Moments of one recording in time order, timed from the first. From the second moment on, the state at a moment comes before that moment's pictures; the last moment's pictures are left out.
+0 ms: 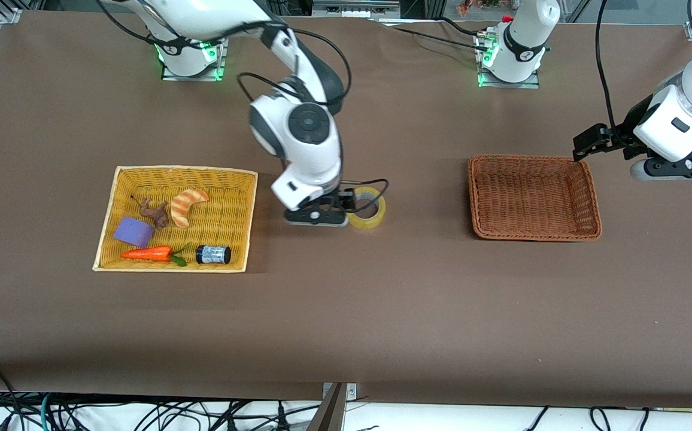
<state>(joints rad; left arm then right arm) -0.10 0.06 0.01 -1.57 -0.03 1.53 -0.15 0.58 0.61 0.08 -1.33 -0.13 2.00 0.70</state>
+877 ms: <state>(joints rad) -0.10 0.06 0.01 -1.57 -0.03 1.53 -0.15 0.28 0.35 -0.19 -1.33 -0.05 1.53 -0.09</state>
